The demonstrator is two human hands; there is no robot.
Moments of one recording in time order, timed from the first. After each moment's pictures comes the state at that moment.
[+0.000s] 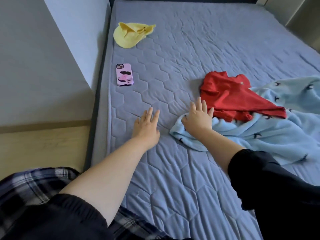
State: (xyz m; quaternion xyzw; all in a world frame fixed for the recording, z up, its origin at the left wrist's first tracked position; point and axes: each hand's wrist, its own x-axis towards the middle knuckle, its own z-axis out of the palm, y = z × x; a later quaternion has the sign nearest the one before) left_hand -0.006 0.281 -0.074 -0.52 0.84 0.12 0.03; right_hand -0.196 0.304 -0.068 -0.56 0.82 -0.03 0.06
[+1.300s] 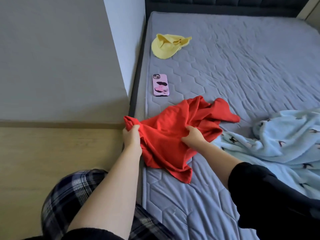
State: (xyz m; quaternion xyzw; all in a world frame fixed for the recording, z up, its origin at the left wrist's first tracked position) left_hand 0.128 0.219 -0.083 -0.66 0.15 0.53 -0.51; right_hand -0.080 0.245 -0.095 -0.54 0.76 -0.17 0.33
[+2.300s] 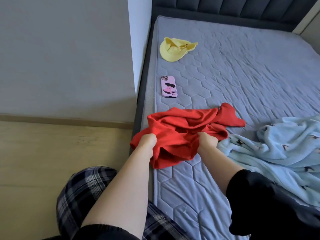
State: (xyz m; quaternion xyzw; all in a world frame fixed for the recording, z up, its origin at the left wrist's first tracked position) left_hand 0.134 0.233 -0.091 -0.72 0.30 0.59 -0.22; right_hand -0.054 0.252 -0.099 -0.06 0.75 -0.50 0.42
